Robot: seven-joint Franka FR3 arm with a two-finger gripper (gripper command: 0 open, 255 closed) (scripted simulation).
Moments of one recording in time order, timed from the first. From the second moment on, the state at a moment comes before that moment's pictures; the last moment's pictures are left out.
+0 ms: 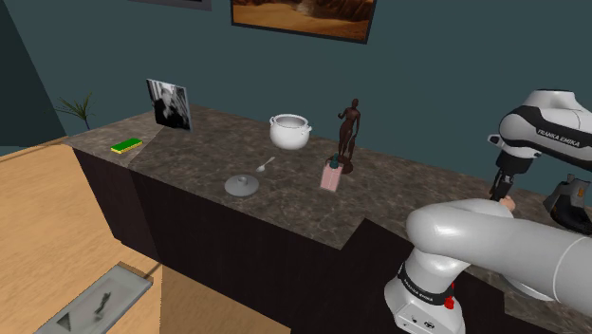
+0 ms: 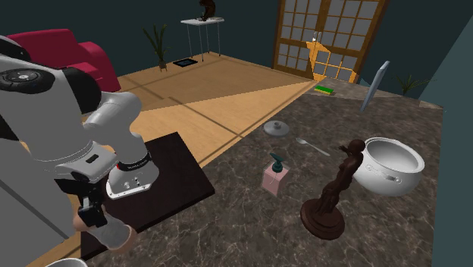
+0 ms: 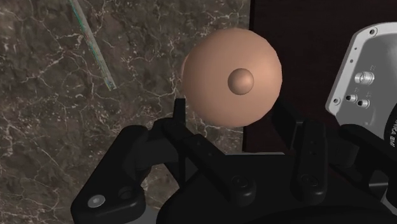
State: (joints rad) arm -0.65 -1.13 -0.92 -2.61 -0.88 1.61 -1.03
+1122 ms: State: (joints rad) arm -0.65 -1.09 -1.14 -2.74 -1.07 1.80 -0.98
